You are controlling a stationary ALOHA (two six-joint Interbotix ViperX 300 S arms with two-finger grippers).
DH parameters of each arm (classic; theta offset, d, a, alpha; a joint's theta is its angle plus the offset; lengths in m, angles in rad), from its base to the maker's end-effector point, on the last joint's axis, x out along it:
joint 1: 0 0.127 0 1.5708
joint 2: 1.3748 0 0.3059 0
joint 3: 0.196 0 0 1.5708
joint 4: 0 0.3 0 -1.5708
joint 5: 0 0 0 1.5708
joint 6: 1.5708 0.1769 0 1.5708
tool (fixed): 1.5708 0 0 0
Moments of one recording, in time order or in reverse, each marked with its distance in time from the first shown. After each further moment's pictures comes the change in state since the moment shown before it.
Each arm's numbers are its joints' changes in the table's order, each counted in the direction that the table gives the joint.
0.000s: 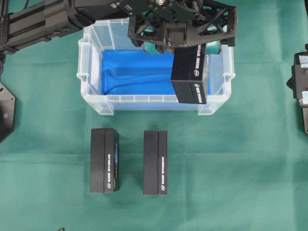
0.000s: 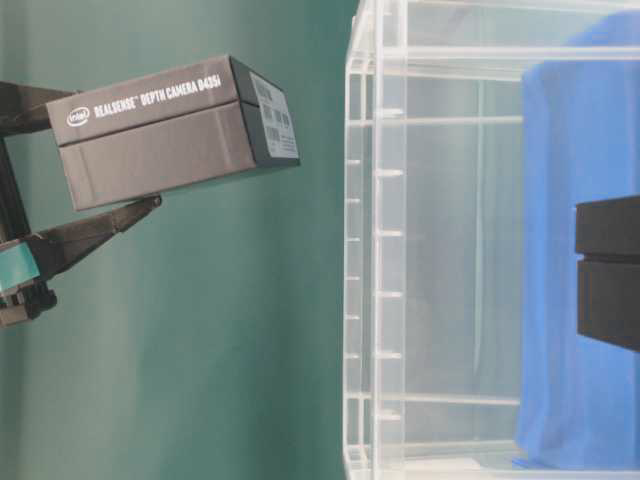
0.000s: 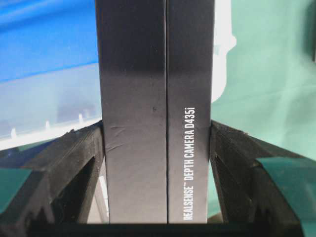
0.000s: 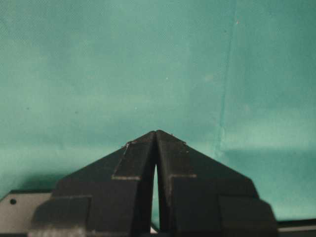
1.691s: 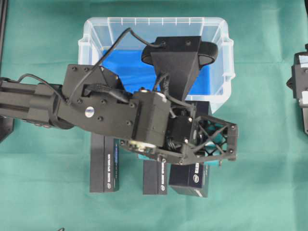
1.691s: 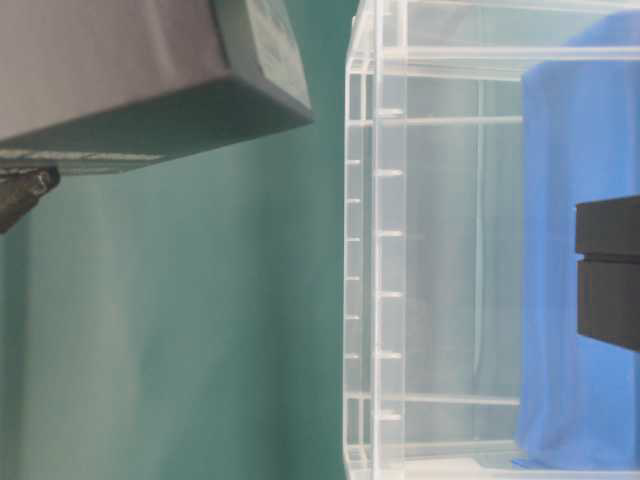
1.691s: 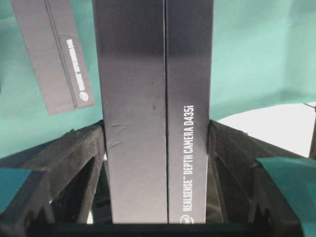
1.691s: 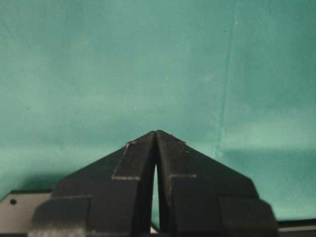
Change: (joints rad) left arm -0.316 0.000 0.000 0.021 0.006 -0.305; right arm 0.000 0.000 0.000 0.000 0.002 0.002
